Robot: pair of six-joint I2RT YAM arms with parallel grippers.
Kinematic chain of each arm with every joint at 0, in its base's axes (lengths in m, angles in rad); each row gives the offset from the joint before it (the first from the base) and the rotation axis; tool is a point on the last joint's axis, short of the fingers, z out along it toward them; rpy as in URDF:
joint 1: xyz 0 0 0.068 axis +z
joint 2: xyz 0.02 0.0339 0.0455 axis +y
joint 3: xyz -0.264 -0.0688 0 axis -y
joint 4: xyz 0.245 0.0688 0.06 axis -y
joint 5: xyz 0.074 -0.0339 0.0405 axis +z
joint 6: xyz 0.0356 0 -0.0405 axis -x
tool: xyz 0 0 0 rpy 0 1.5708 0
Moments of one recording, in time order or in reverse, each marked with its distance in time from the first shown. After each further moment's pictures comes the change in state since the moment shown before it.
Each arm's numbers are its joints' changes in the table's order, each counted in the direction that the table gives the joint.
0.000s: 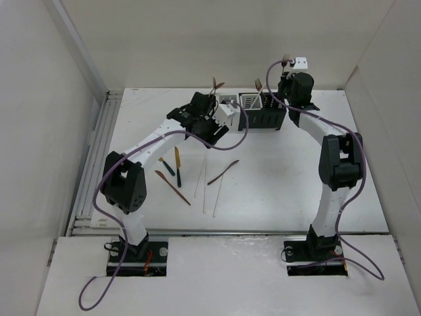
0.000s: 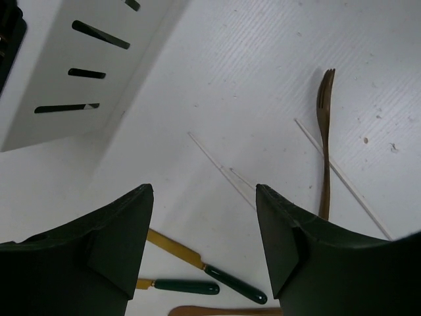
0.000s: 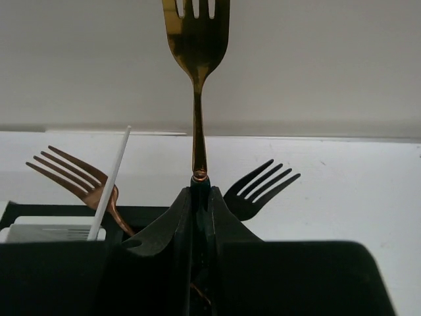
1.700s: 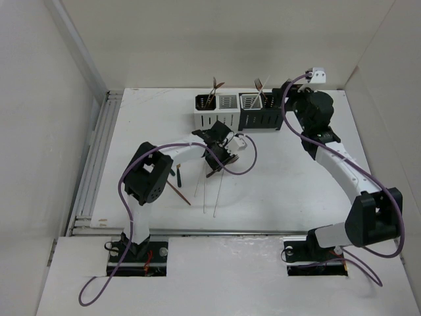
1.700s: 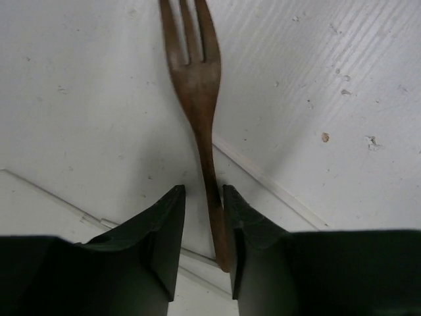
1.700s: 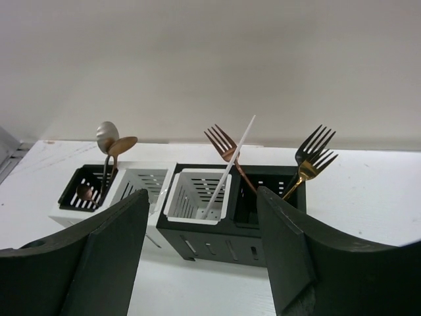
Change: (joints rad) left arm -0.117 0.213 -0.163 0.111 -0.050 0.046; right arm 0.090 -0.592 -0.445 0.035 0.055 -0.148
